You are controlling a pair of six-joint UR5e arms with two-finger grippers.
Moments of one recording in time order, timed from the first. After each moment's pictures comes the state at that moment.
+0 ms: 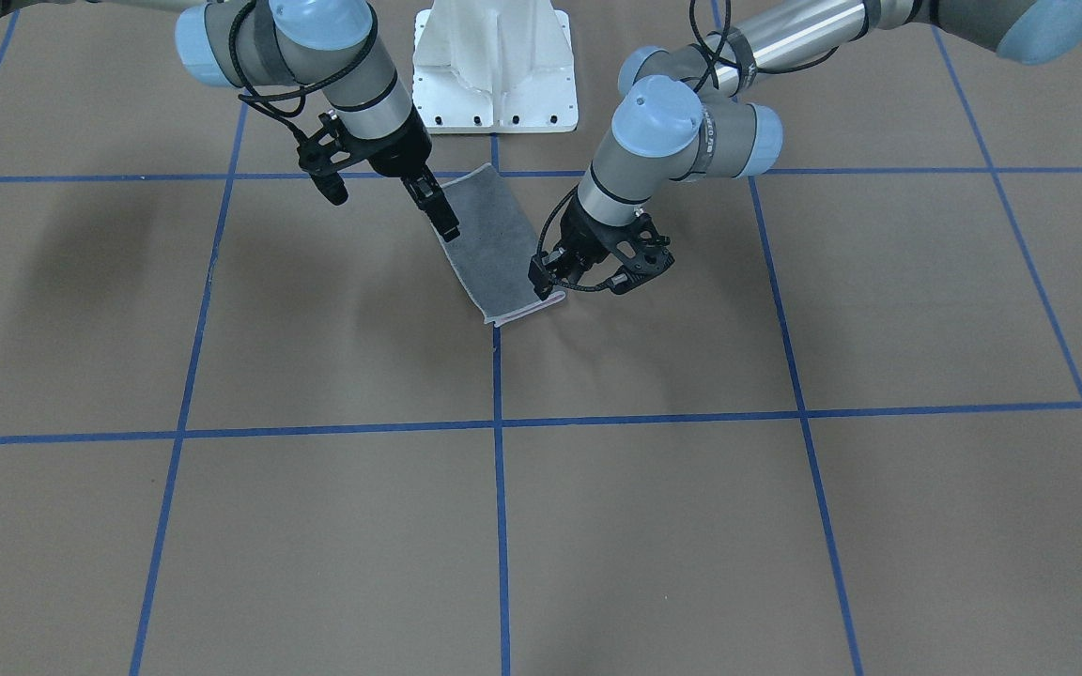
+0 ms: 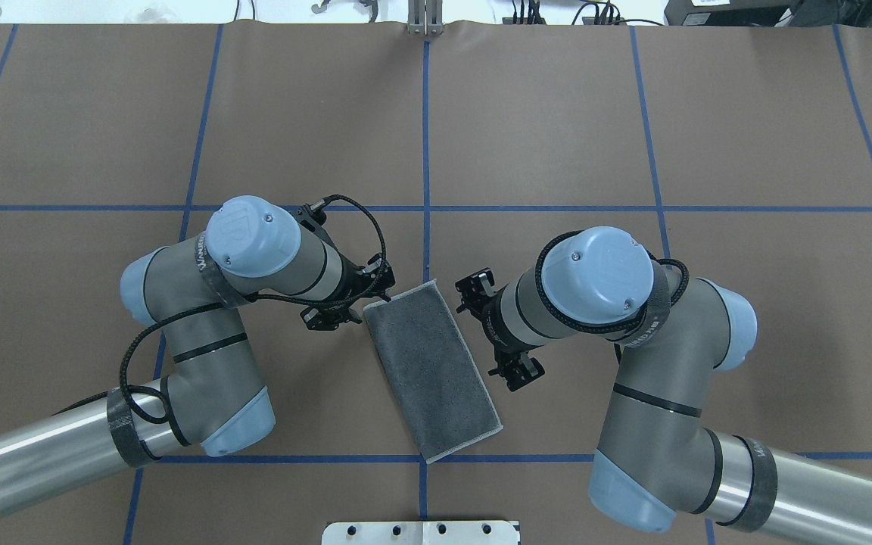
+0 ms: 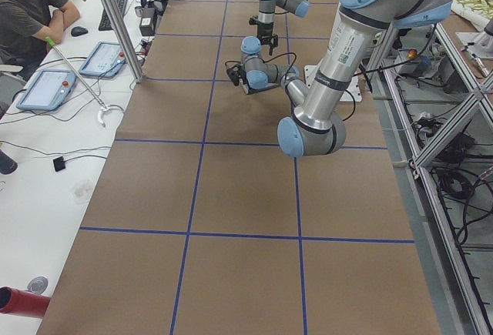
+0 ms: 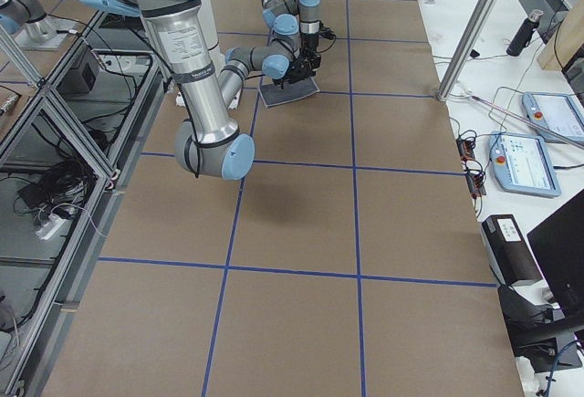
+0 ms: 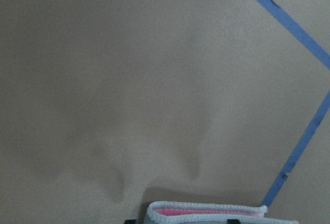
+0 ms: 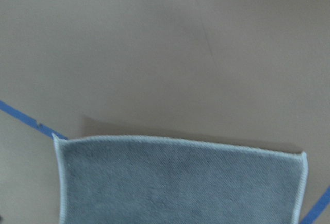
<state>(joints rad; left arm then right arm) -0.50 -2.16 -1.56 -2.03 -1.93 -1.89 0.43 -1.08 1.86 -1.36 1.88 2.42</state>
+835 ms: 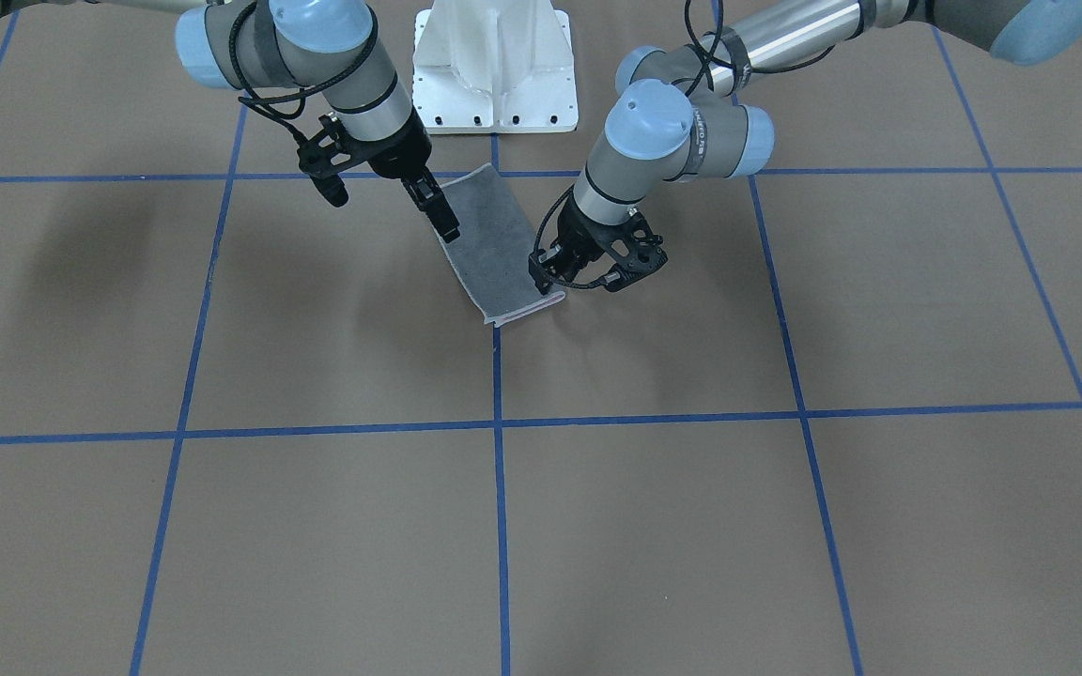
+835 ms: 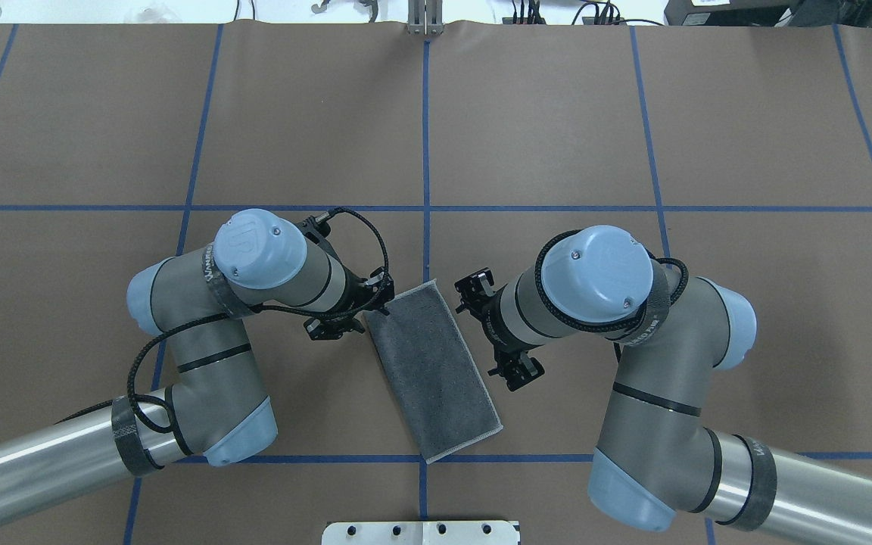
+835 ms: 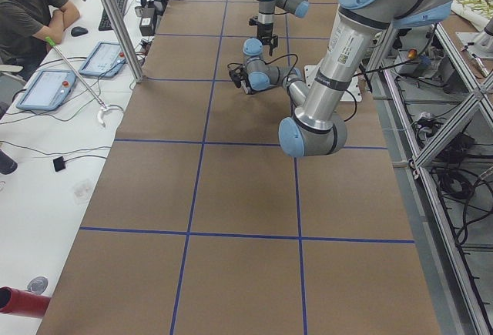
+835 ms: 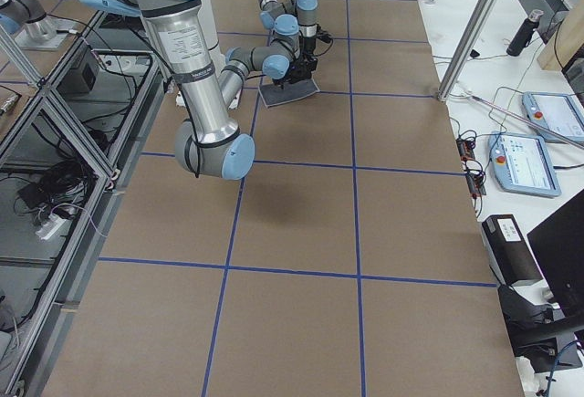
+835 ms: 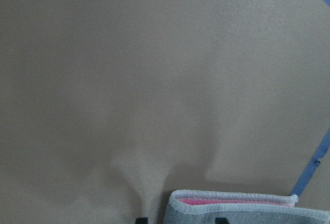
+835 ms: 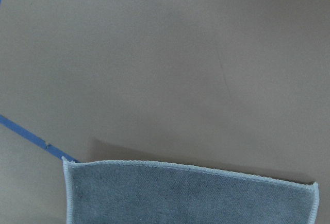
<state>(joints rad) -0.48 -2.16 -1.55 -2.03 -1.93 -1.88 0.44 -1.08 1.86 -1.36 1.88 2.42</state>
